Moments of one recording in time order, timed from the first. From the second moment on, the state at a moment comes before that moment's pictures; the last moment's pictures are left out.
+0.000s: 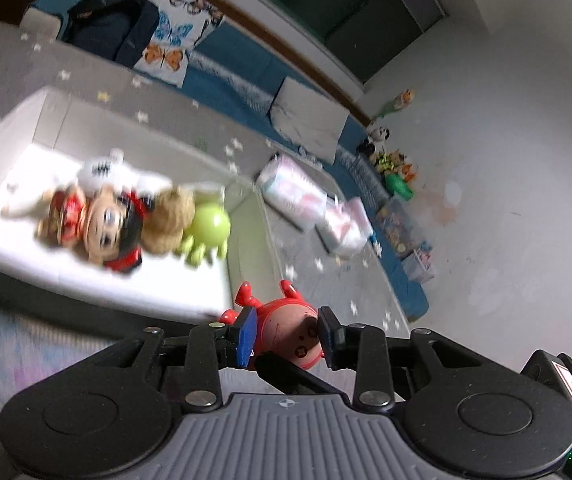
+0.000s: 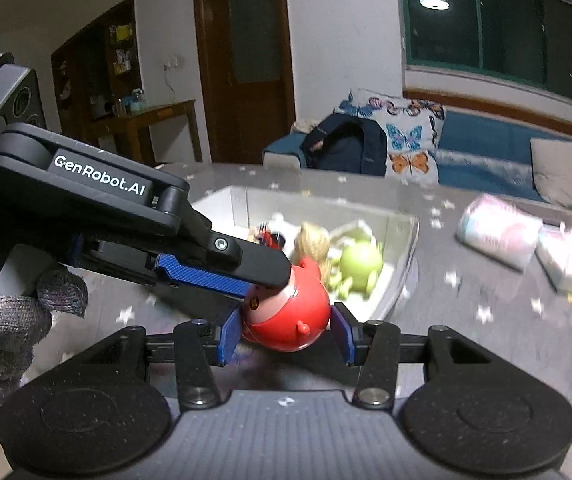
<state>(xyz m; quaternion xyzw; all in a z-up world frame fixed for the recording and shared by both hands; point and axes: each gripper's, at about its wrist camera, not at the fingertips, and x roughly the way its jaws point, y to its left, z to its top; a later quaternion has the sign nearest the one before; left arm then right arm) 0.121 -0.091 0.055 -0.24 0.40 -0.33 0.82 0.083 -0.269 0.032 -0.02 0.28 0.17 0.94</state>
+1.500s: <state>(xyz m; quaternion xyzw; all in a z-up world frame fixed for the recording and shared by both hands) 0.214 -0.089 0.000 -0.26 0.48 -0.24 0.80 0.220 -0.247 -0.010 -0.06 0.44 0.22 0.87</state>
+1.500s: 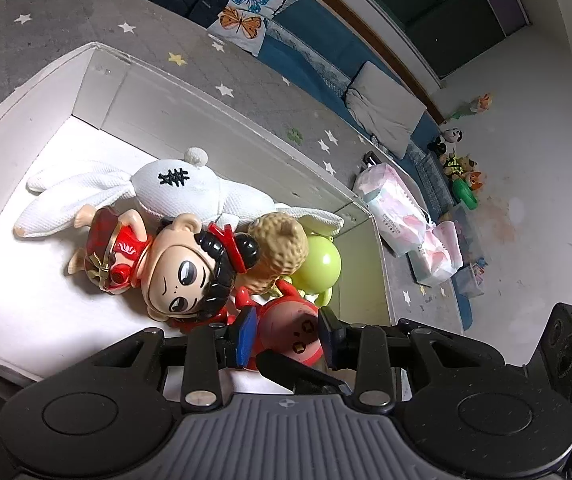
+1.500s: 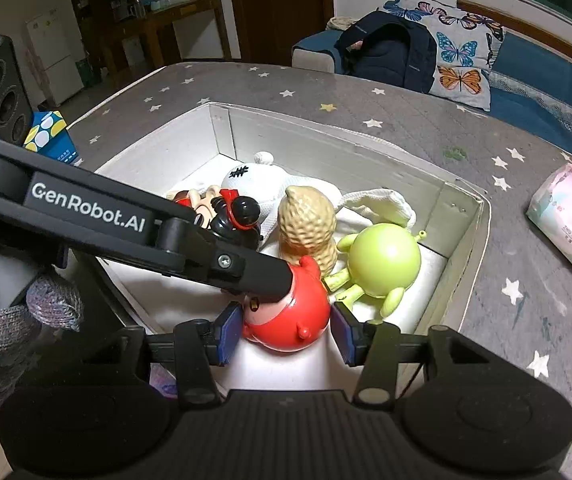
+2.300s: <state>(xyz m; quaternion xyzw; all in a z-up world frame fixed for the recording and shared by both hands) 0.199 -0.082 0.012 -0.23 0.46 -0.24 0.83 0.215 -0.252 -0.009 -0.07 0.43 0.21 0.87</state>
